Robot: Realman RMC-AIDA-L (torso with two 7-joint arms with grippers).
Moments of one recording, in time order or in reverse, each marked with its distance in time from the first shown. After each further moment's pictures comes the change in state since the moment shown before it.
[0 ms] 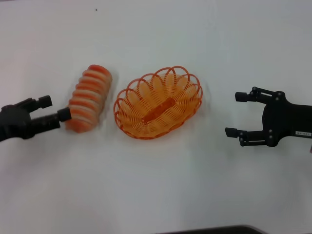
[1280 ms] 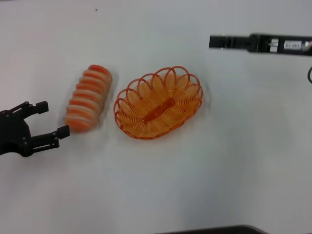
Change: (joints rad) left arm 0.038 -0.010 0.012 0.030 0.016 0.007 0.299; right arm 0.165 -0.005 -0.059 -0.191 0.100 0.040 1.126
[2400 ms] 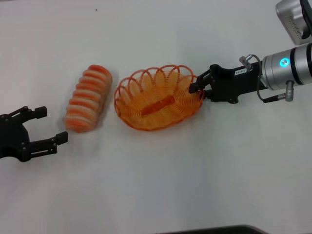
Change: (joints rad) left arm 0.013 0.002 0.043 0.029 0.006 -0.015 0.002; right arm 0.236 0.008 -0.028 0.314 -0.431 0.306 0.768
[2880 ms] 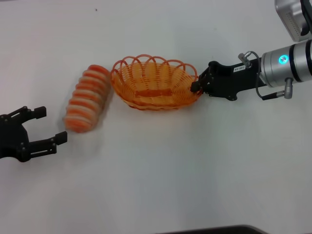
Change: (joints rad) left arm 0.004 0.000 0.000 0.000 -0.006 0.004 -0.003; right arm 0.004 0.007 0.006 -0.020 -0.001 -0.004 0.002
